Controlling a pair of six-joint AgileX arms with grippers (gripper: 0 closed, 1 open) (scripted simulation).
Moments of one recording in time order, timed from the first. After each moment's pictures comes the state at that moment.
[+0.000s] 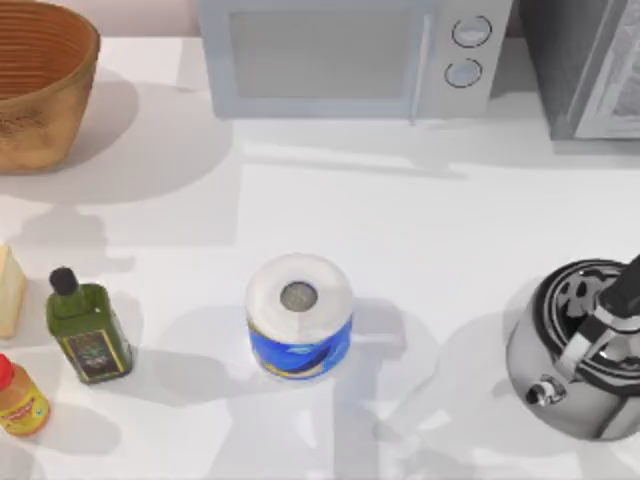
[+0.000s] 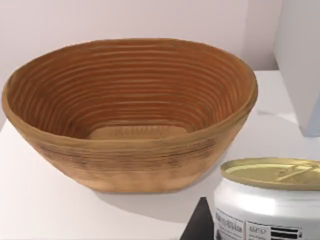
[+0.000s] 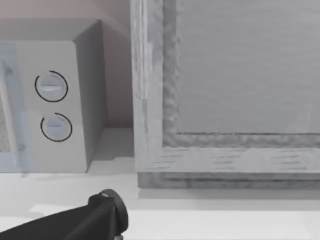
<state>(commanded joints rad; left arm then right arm) 0.05 0.77 0.73 -0.33 0.04 0.06 0.00 0.00 0.00 0.00 0.00 0.00</state>
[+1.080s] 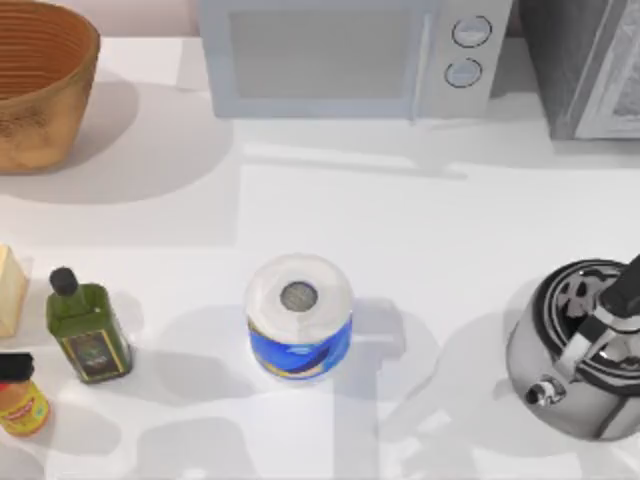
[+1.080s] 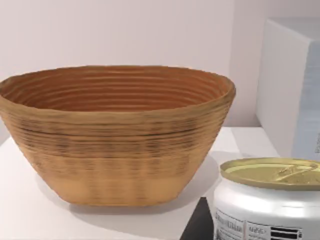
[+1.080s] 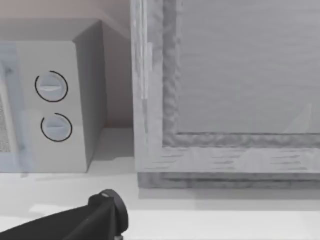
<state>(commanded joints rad) 0.00 0.01 0.01 0.00 0.01 0.00 0.00 0.00 0.00 0.00 0.00 0.00</state>
